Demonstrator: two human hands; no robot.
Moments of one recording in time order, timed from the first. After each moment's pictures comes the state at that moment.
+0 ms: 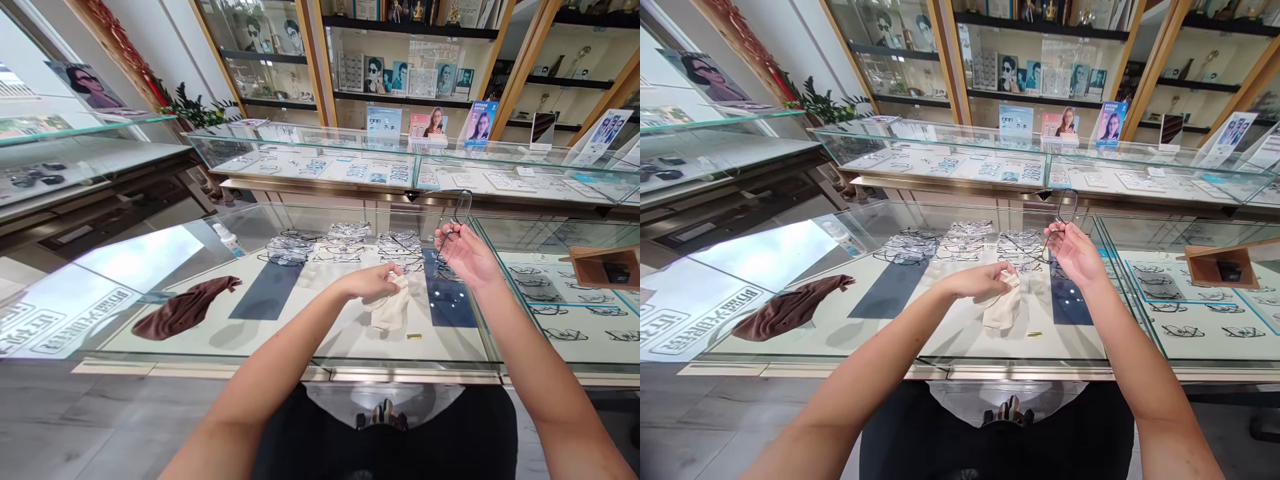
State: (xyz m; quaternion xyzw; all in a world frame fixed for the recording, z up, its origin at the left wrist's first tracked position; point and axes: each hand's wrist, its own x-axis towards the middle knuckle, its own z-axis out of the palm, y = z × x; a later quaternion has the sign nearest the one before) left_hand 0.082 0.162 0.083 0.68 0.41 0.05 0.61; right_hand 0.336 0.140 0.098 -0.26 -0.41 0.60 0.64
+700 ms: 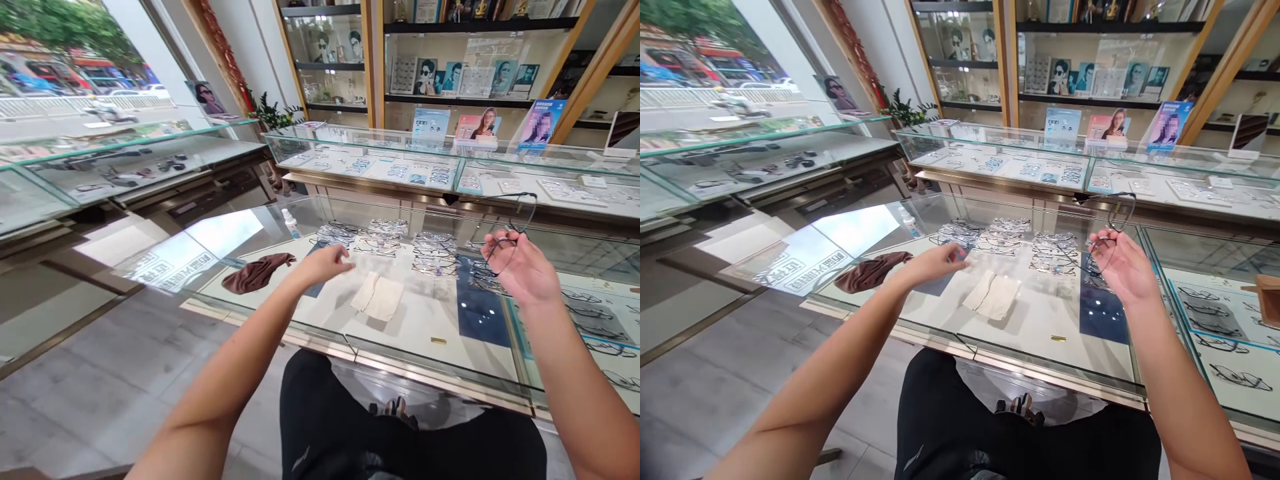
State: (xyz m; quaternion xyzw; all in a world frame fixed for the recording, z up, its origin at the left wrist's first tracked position) left_hand -0.069 0.160 0.077 0.68 0.68 0.14 0.24; right_hand 0.347 0.135 0.108 -0.27 -0.43 0.58 0.64
